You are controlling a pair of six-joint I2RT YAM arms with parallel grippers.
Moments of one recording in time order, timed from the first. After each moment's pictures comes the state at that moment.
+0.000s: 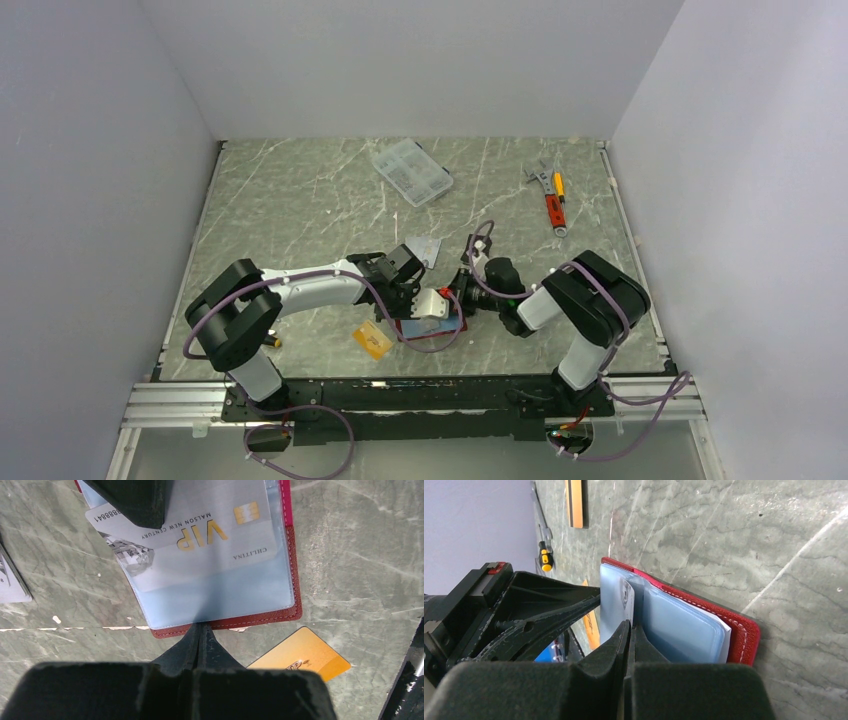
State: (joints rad) left arm -0.90 1.63 0.93 -0.50 0.18 0.75; right arm 0.60 1.72 0.32 0.91 -0.52 0.98
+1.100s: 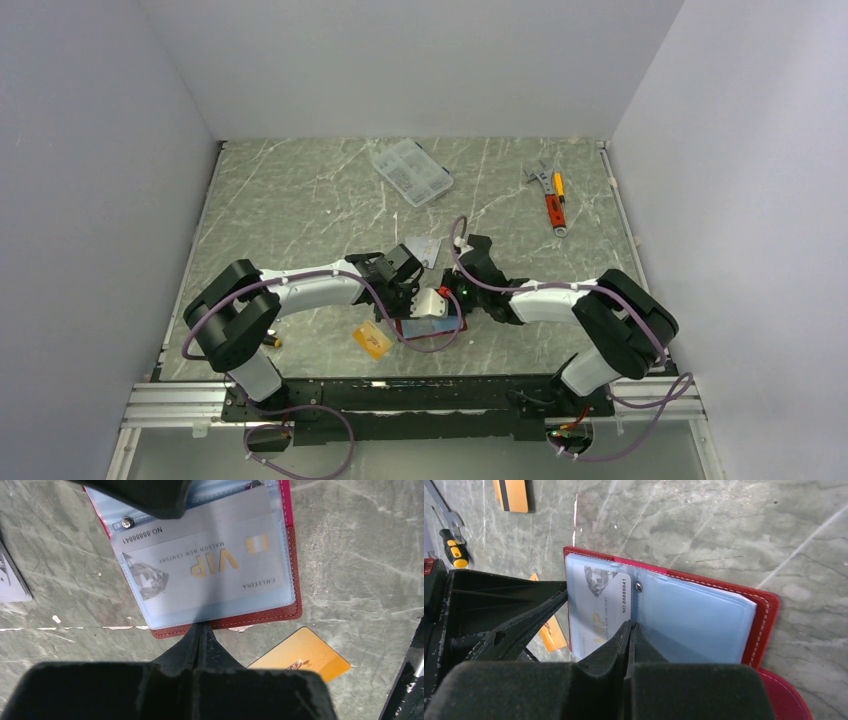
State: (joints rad) left arm -0.90 1.63 0.92 -0.49 0.19 0.75; right arm 0.74 1.51 0.53 0.23 -0.23 0.78
